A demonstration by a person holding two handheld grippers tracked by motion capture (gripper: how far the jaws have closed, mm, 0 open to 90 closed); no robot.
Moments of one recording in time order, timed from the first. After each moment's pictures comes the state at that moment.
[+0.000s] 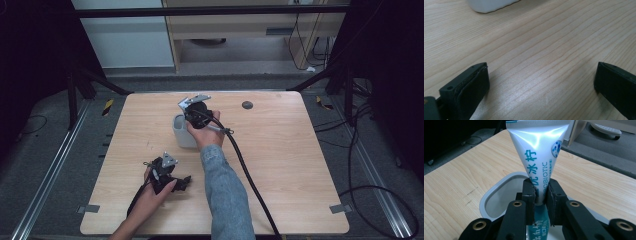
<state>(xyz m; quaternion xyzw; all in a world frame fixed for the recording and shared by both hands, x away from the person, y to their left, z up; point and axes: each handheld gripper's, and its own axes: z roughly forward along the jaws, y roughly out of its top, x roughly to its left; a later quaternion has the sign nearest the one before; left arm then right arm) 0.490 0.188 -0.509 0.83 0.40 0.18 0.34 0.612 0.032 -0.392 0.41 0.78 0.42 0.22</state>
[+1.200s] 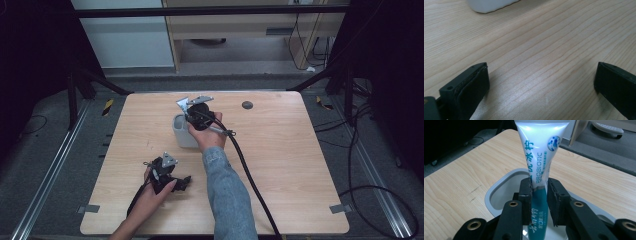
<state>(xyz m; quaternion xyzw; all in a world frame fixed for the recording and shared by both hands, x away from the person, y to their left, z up) 0.490 0.188 -0.509 0.83 0.40 0.18 0.34 0.603 0.026 -0.389 0.41 0.78 0.43 0.22</state>
